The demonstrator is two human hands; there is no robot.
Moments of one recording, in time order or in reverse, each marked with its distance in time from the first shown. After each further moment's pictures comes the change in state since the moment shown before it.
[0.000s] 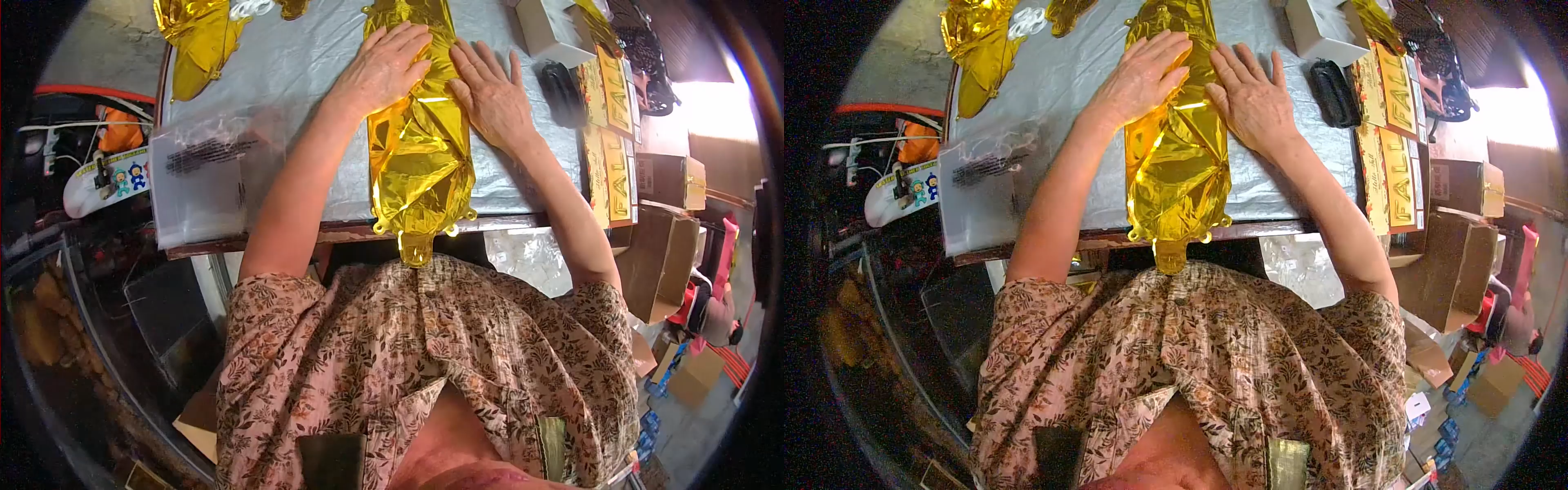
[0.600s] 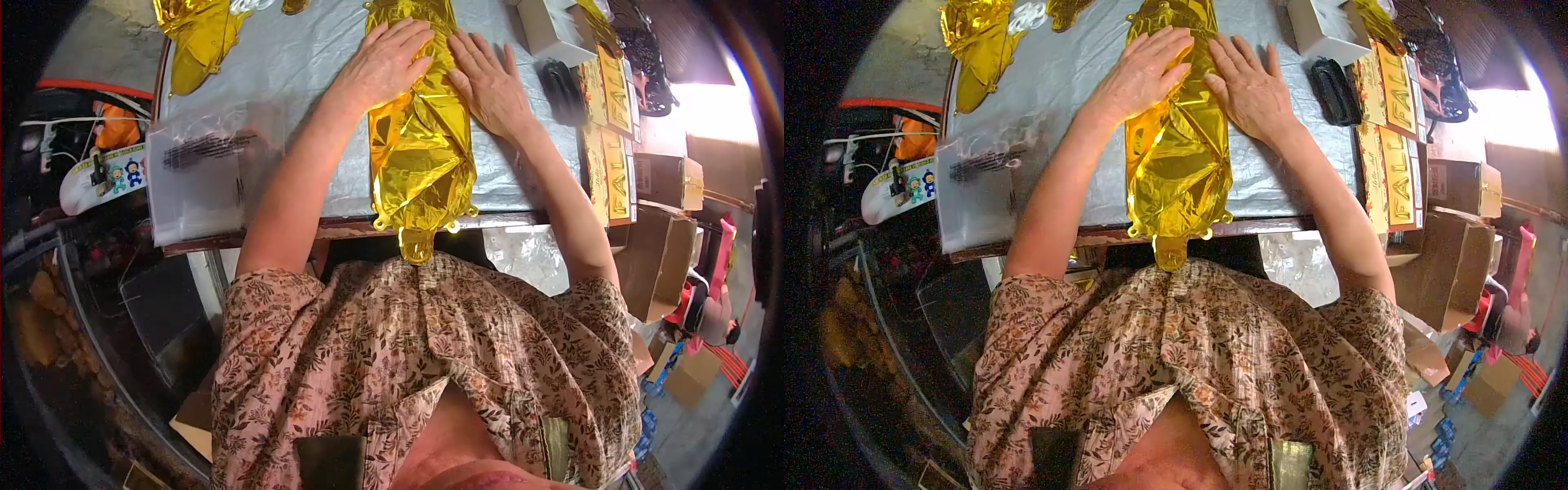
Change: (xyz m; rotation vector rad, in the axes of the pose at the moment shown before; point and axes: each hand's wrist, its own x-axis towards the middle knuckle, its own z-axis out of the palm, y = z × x) left_hand 0.000 -0.002 0.002 0.018 0.029 0.009; right_hand 0.010 0.008 0.013 0.038 0.016 -0.036
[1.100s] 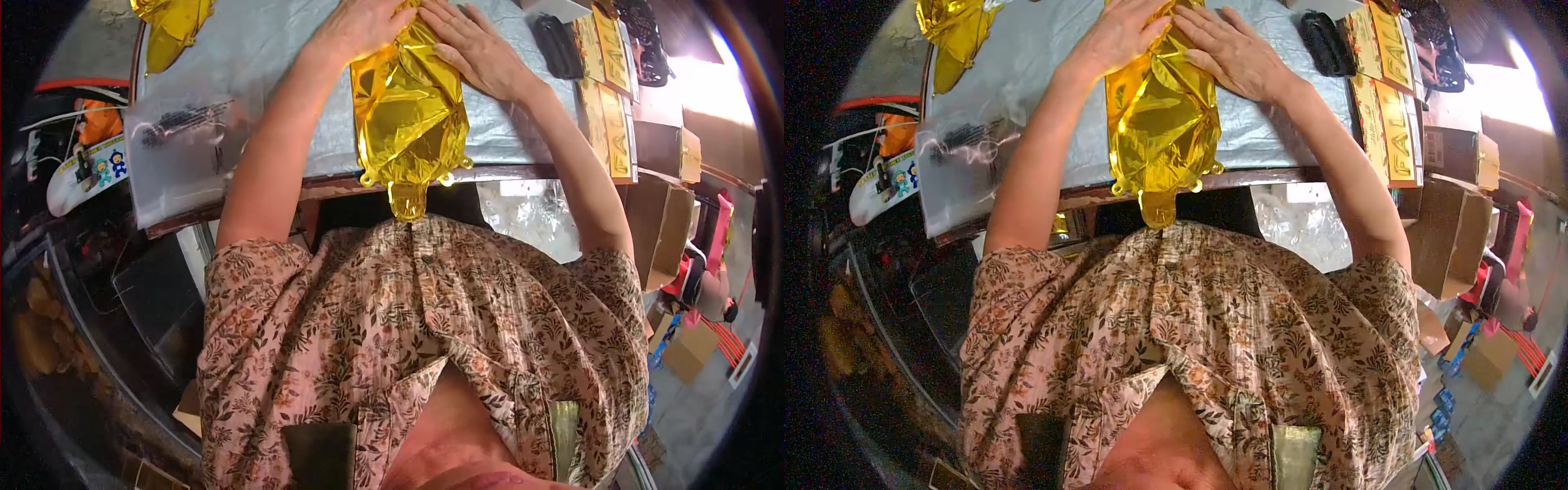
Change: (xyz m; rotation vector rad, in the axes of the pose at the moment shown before) left_hand 0.003 0.005 -0.012 -0.105 -0.022 0.014; right_hand -0.006 -0.002 -0.036 0.360 -0.178 -0.252
